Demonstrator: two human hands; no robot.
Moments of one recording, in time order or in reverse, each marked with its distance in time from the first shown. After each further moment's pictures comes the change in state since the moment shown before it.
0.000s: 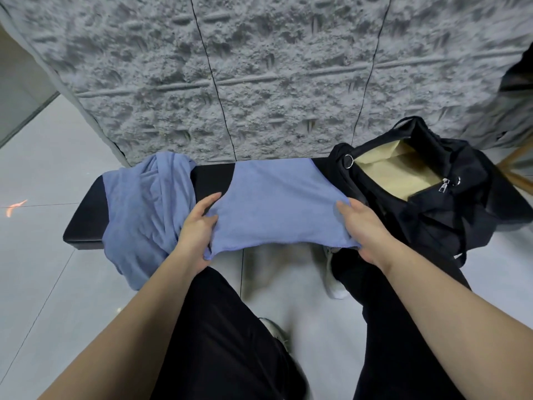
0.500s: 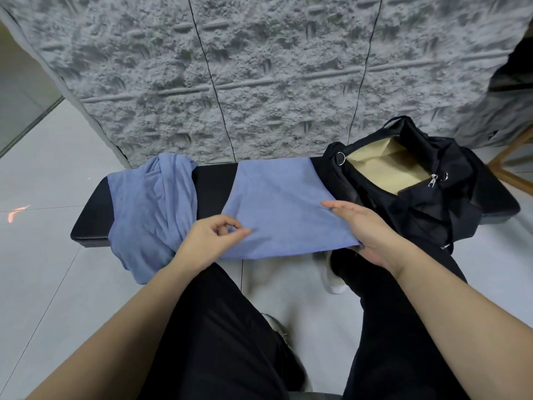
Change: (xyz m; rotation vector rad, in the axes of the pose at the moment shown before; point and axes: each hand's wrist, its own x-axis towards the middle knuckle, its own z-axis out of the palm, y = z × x) left_hand -0.049 0.005 -0.007 0.649 -0.202 0.306; right_hand -0.036 0.001 -0.017 0.068 -0.135 -0.009
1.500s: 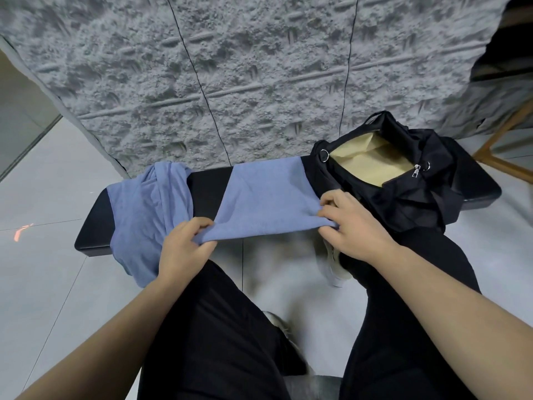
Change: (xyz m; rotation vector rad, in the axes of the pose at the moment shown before) left_hand -0.026 -0.009 -0.009 0.385 0.307 0.196; right_hand -0.025 0.014 -0.021 -1.056 0.058 -0.886
